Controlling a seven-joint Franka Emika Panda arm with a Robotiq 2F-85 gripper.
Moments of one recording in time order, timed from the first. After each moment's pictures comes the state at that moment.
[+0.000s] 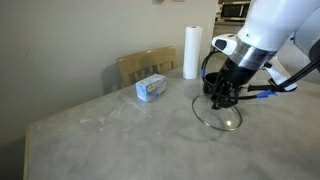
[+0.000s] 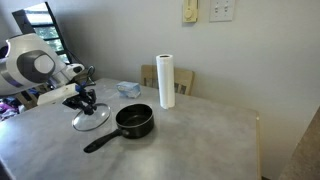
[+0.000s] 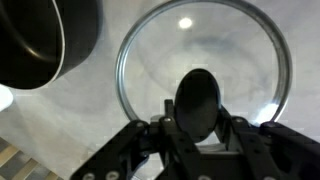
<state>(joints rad) 0.30 0.26 -0.12 -2.45 -0.52 2.99 -0.04</state>
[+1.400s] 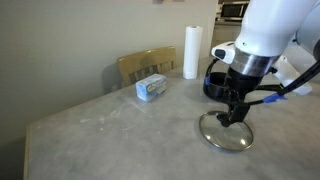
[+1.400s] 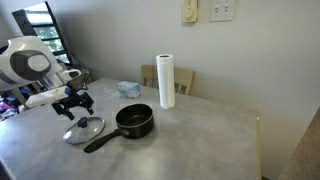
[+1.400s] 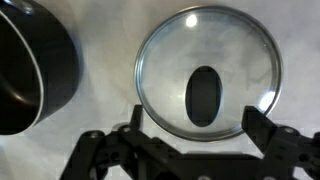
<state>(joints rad) 0.31 0.23 -0.07 -2.45 -0.44 2.77 -0.01</state>
